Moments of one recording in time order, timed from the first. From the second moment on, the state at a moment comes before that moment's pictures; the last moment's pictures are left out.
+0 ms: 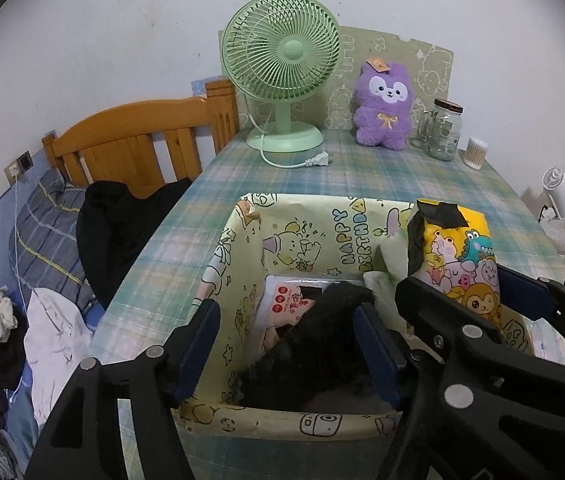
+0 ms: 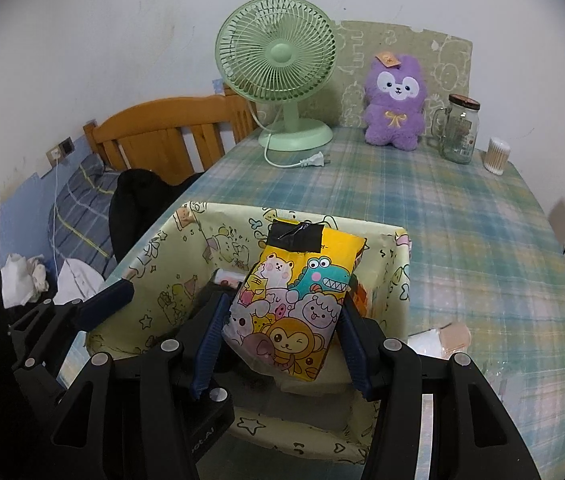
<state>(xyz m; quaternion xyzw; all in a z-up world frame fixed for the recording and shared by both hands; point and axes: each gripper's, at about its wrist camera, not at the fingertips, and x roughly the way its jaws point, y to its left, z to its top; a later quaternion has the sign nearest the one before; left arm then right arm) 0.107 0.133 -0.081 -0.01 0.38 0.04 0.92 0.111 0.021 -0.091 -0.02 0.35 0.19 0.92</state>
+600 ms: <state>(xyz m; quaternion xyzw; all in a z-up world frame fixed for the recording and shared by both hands) 0.087 0.127 -0.072 -0.02 0.38 0.02 0.93 0.104 0.019 -0.092 0.00 0.35 0.21 0.91</state>
